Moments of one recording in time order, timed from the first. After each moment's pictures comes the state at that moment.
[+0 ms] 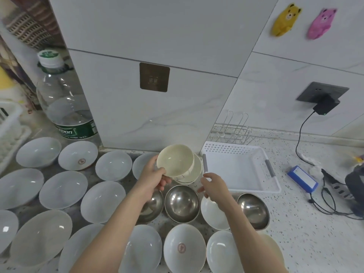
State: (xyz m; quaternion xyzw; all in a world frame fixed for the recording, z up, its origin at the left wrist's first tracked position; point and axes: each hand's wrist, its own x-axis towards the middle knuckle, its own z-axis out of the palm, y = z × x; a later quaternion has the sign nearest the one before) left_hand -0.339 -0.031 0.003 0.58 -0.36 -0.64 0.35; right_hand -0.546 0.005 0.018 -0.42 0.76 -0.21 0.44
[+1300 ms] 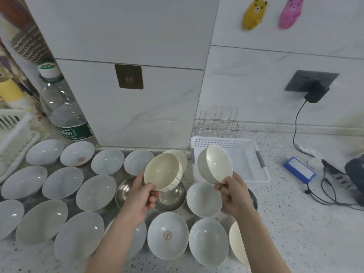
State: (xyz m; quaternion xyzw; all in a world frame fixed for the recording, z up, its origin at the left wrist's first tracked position) left_hand -0.373 0.066 0.030 0.58 -0.26 -0.65 0.41; right_hand -0.630 0.070 0.046 -0.18 0.61 -0.50 0.58
